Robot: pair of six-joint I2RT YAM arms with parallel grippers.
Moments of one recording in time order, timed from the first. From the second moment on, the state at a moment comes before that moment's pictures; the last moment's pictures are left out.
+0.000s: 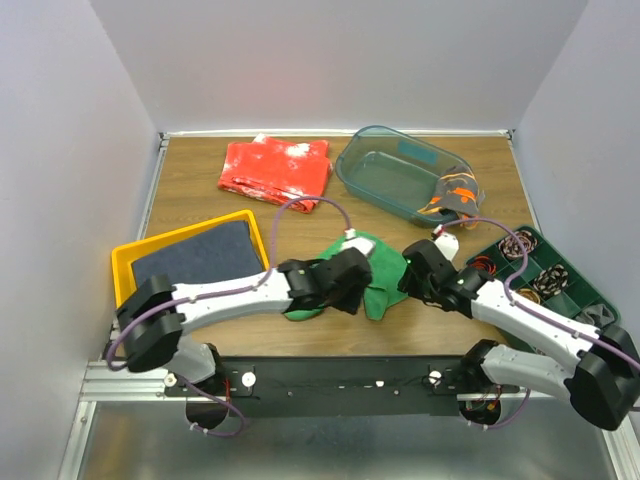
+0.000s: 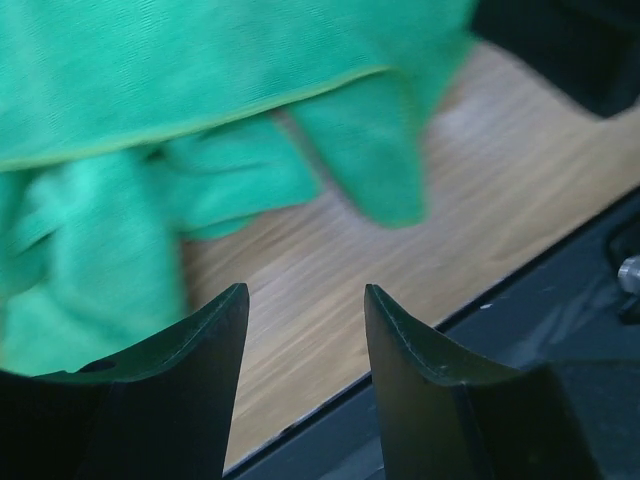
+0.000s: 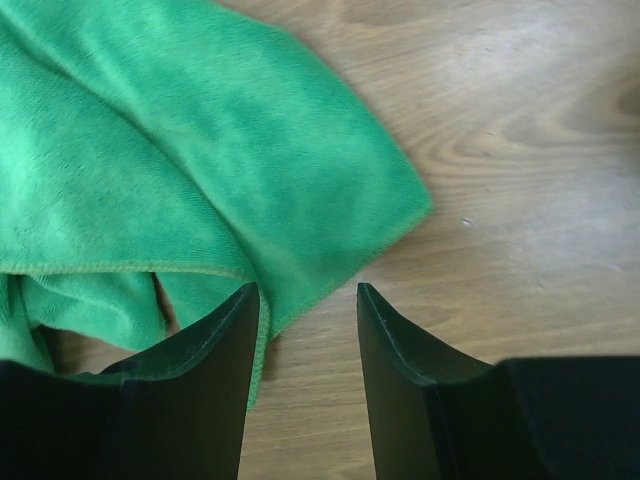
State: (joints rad) left arm -1.10 1.40 0.97 -0.47 -0.18 -0.59; right arm 0.70 1.08 0.62 -0.53 0.36 0.91
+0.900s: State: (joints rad) left arm -1.26 1.91 1.29 -0.40 -0.24 -0.51; right arm 0.66 0.76 0.64 -0.74 0.45 1.12
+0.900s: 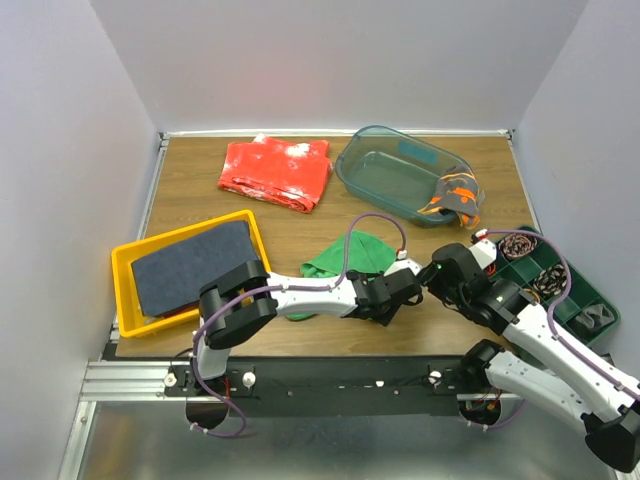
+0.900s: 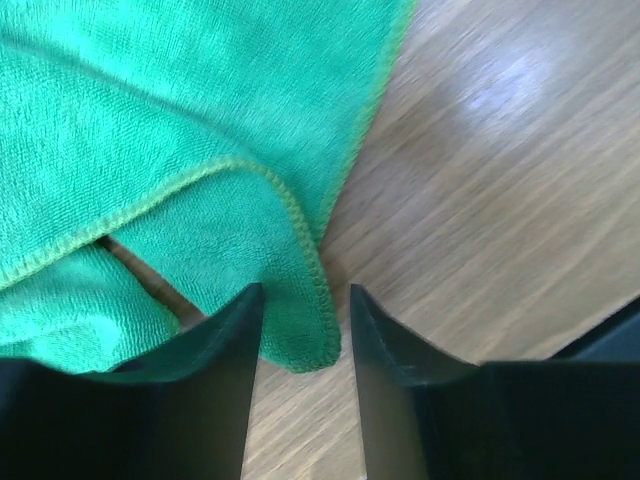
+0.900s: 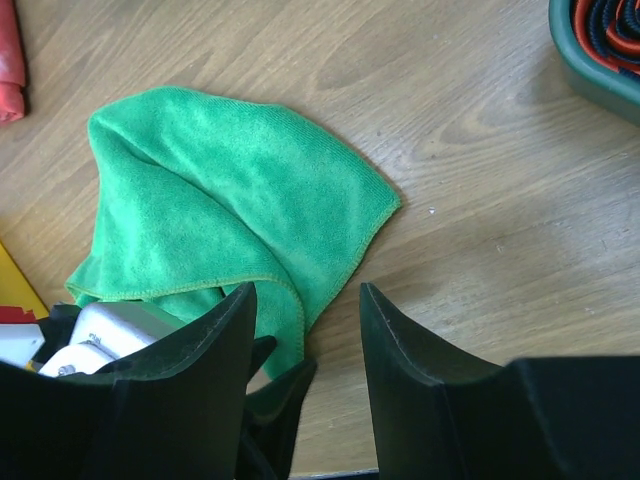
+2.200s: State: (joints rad) left arm -0.75 1.34 0.97 -0.39 -0.14 -0.67; right arm 0.71 1.20 0.60 -0.27 0.12 0.99
